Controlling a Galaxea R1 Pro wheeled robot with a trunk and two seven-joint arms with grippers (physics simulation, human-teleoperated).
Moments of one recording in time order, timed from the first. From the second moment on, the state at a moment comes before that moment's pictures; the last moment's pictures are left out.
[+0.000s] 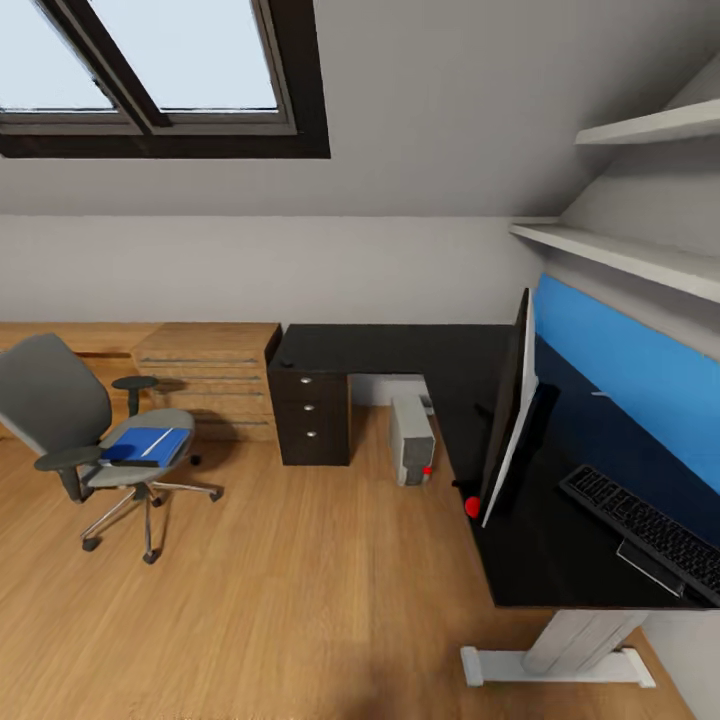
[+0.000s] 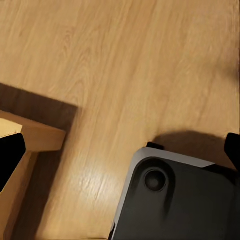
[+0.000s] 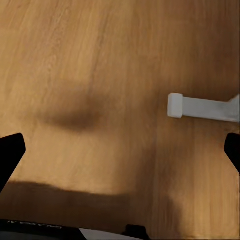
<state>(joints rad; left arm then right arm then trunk) 0.14 -0.06 0.05 -0.46 0.09 -0.42 0.27 -0.20 0.07 0.21 -0.09 -0.01 -0.63 -0.13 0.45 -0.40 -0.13</state>
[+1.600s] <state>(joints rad) 0.14 -0.06 0.05 -0.46 0.09 -0.42 0.27 -0.20 0.07 0.21 -0.09 -0.01 -0.63 -0.13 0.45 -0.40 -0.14</state>
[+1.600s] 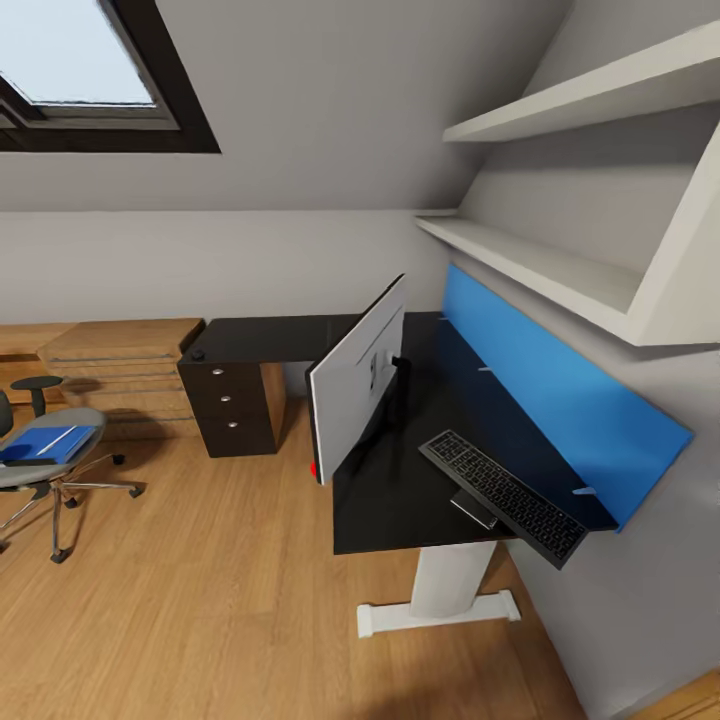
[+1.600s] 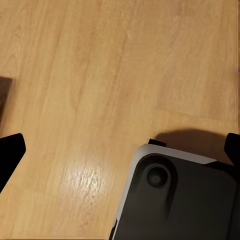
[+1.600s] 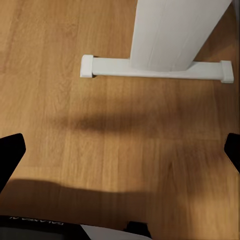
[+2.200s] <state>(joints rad) 0.14 -0.06 0.05 -0.46 0.09 -0.41 0.27 -0.20 0.07 0.21 -0.09 -0.01 -0.63 -0.13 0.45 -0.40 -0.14</state>
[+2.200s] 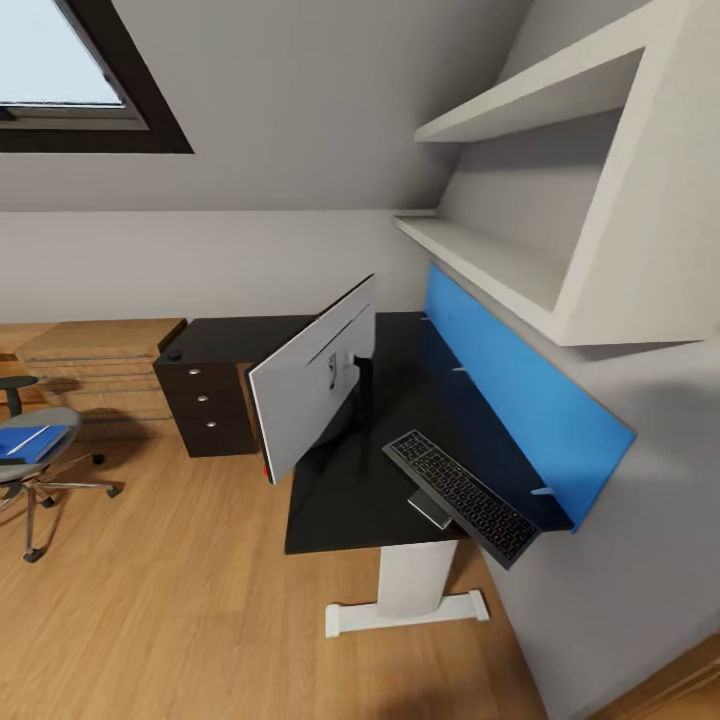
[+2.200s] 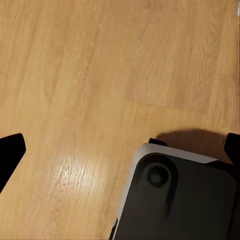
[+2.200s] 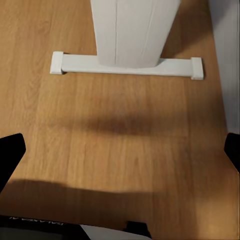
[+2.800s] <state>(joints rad) 0.14 -0.06 0.05 -0.48 0.10 -0.42 0.27 -0.20 0.07 0.21 -0.09 -0.01 -0.63 -0.13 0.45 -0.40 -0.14</state>
